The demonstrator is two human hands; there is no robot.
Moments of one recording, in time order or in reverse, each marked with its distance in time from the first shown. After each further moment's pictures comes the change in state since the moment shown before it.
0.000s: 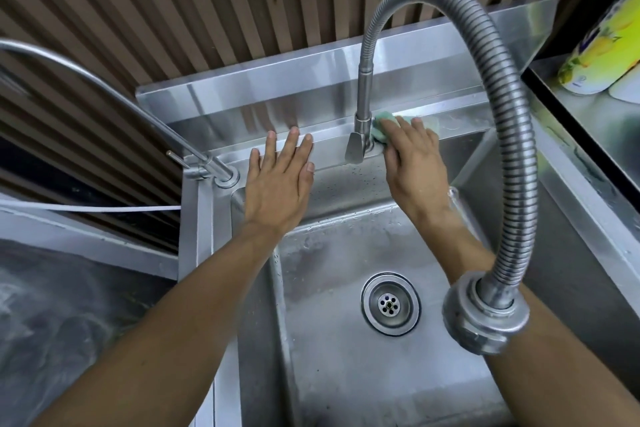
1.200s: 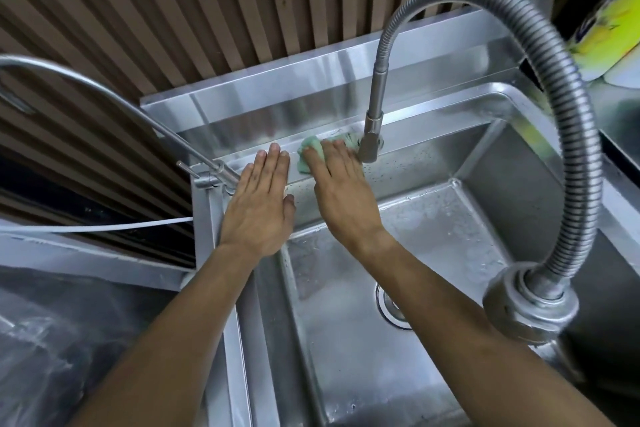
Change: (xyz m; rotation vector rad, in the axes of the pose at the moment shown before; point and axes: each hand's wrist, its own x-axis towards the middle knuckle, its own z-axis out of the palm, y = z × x) left_hand -0.026 -0.049 -0.017 0.010 -0.069 0.117; right_hand -0.031 -0.038 0.103 -0.479 -0.148 -0.203
